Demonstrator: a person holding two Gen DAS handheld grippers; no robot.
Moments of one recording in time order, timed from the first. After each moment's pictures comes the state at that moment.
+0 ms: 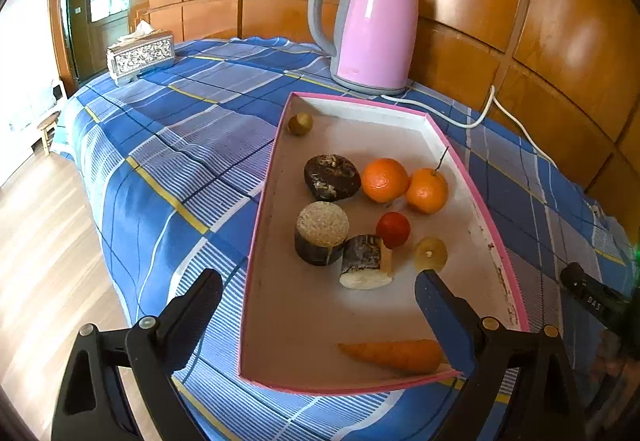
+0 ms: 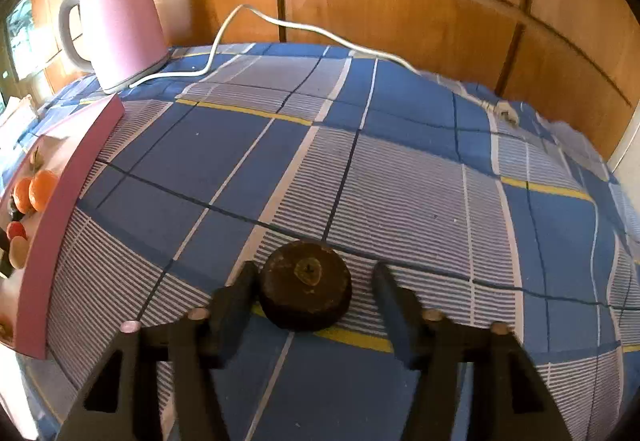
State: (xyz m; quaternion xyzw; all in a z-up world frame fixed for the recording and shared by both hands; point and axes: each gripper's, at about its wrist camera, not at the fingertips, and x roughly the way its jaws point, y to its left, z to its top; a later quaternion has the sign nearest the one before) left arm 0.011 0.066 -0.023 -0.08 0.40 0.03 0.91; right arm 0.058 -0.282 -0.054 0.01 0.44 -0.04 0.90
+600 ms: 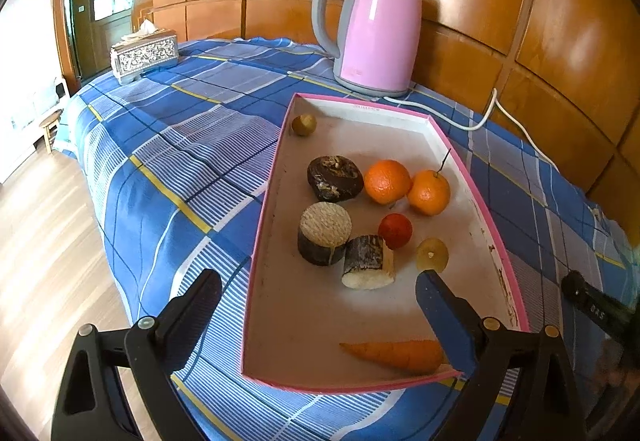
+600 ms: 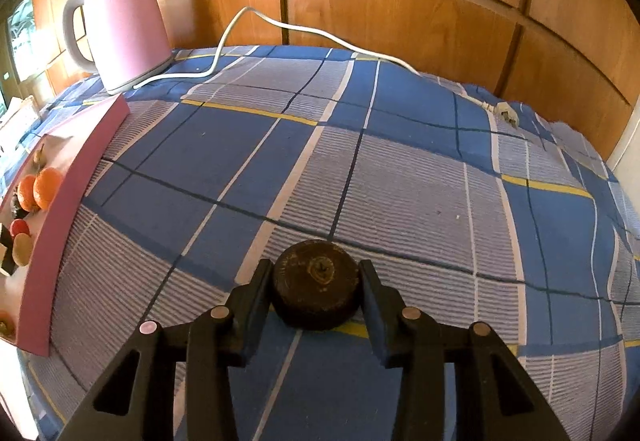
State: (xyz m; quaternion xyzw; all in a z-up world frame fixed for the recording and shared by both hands) left arm 0.010 0.068 -0.021 -0.09 0.40 0.04 0.91; right arm 0.053 -0.278 -0.052 0.02 0.44 -0.04 0.90
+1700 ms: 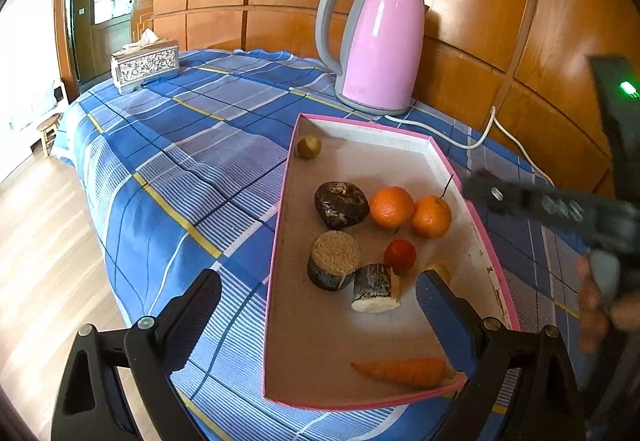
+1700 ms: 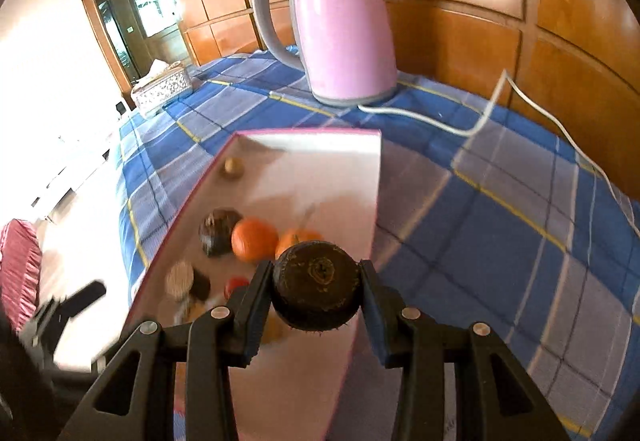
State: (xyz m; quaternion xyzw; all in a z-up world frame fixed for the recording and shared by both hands) left arm 0.015 0.081 -0.009 -0.10 0.38 0.03 0.92; right arm 0.106 -0.096 0.016 -0.01 0.43 0.21 0.88
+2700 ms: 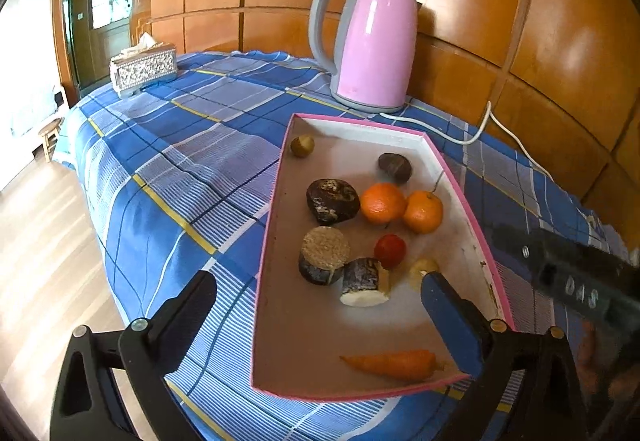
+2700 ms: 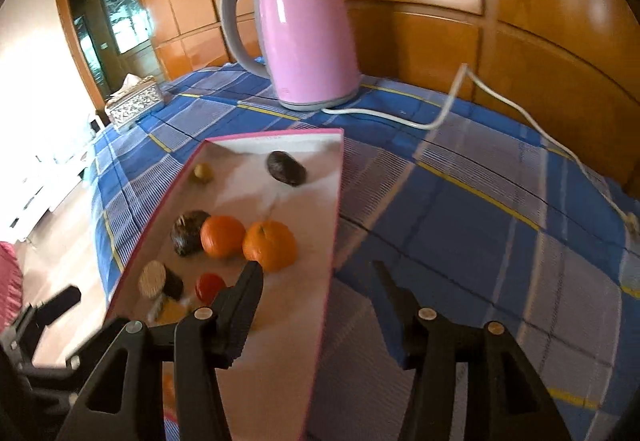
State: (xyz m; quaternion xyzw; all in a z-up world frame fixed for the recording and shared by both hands) left arm 0.009 0.069 -0.006 -0.08 0.38 0.03 0.92; right arm 0.080 -0.116 0.007 0.00 0.41 0.15 0.90
